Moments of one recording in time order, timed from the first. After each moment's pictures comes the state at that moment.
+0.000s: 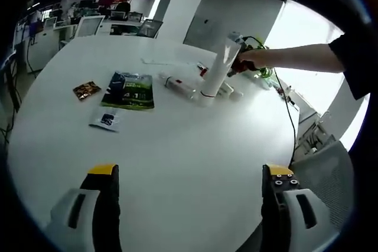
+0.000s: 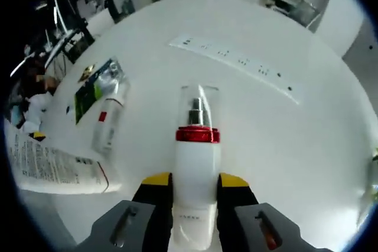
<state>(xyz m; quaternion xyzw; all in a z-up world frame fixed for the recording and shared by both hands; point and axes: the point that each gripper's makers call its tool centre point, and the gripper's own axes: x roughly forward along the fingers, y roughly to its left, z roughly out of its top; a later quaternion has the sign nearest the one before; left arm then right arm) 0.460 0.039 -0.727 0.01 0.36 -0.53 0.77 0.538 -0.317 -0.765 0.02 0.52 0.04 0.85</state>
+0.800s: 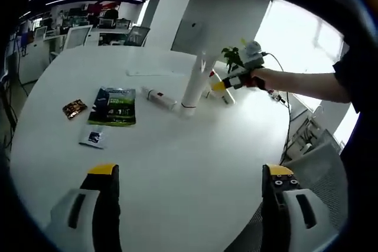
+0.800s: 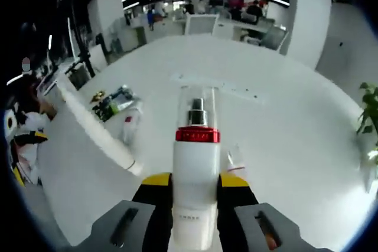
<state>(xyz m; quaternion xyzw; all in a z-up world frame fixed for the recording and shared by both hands) 0.442 0.023 -0.691 0.01 0.33 -0.56 0.76 0.469 -0.304 -0.715 0.00 0.41 -0.03 0.91</state>
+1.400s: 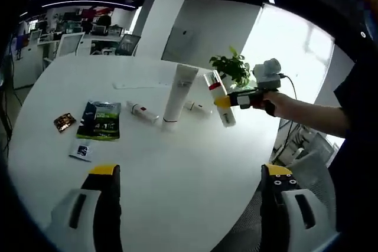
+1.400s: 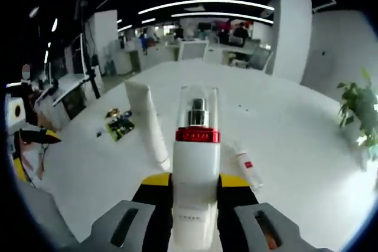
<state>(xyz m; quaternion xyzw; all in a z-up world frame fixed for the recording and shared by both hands) 0.424 0.006 -0.655 -0.01 0.30 -0.59 0.75 0.414 -0.247 -0.667 0.02 0.32 -0.07 0.94</state>
